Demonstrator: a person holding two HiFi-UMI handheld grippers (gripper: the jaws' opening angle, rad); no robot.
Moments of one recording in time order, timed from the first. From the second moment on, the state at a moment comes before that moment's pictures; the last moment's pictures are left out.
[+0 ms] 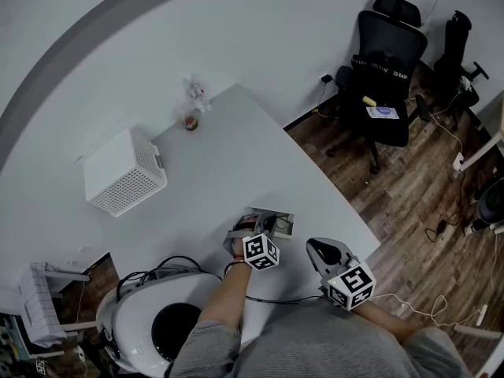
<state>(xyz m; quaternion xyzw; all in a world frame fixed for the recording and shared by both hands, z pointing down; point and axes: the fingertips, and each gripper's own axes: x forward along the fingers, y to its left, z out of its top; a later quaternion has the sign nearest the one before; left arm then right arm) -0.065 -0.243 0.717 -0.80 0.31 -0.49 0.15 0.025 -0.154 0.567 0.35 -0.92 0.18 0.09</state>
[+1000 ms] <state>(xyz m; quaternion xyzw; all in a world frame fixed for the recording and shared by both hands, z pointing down) -0.061 -0.258 0.580 -0.86 0.48 -0.17 0.02 0.034 -0.156 0.553 0.36 -0.91 0.17 0.07</state>
